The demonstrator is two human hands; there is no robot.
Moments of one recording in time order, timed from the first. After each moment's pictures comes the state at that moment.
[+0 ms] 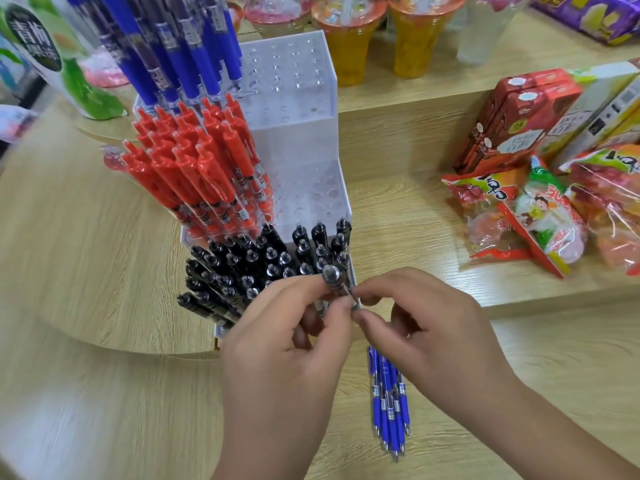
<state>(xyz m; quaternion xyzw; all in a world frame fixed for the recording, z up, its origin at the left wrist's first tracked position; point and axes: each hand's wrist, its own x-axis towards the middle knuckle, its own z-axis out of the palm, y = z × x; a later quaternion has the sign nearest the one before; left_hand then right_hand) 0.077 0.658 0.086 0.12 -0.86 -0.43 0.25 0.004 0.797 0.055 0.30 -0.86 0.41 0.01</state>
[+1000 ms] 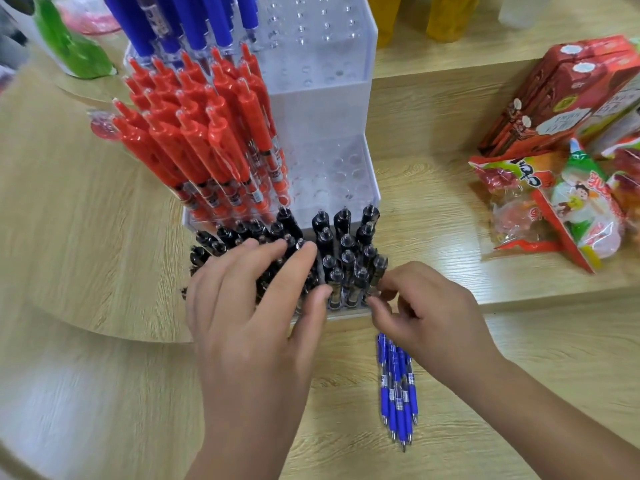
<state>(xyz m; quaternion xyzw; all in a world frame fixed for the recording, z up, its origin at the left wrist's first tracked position) 0.075 0.614 0.047 0.10 -0.93 -0.19 0.30 -0.016 0.781 -0.010 0.32 -0.89 0.33 0.08</state>
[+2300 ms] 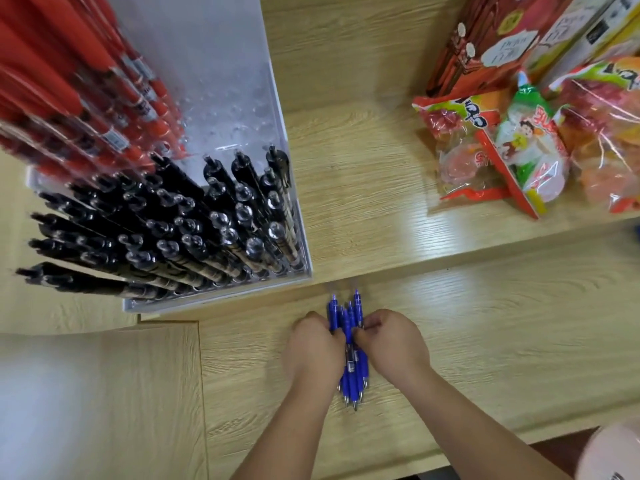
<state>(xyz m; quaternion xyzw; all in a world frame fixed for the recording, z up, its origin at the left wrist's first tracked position) 0.062 0.717 -0.144 0.35 -0.85 -0.32 -0.22 0.031 0.834 -0.145 -0.12 -0.90 0.28 -0.32</state>
